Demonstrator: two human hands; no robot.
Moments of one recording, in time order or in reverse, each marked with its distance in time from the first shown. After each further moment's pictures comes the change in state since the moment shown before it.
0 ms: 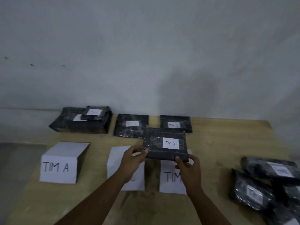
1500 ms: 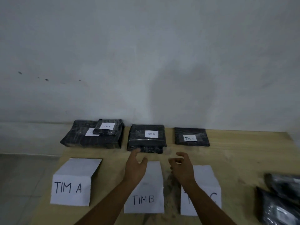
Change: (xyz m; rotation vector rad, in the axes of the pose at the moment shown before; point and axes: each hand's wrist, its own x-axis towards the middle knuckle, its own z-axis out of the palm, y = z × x) left_hand 0.039 0.037 -0.051 0.357 0.181 0.101; right_hand 0.047 -0.012 0.114 -0.245 -0.121 -0.023
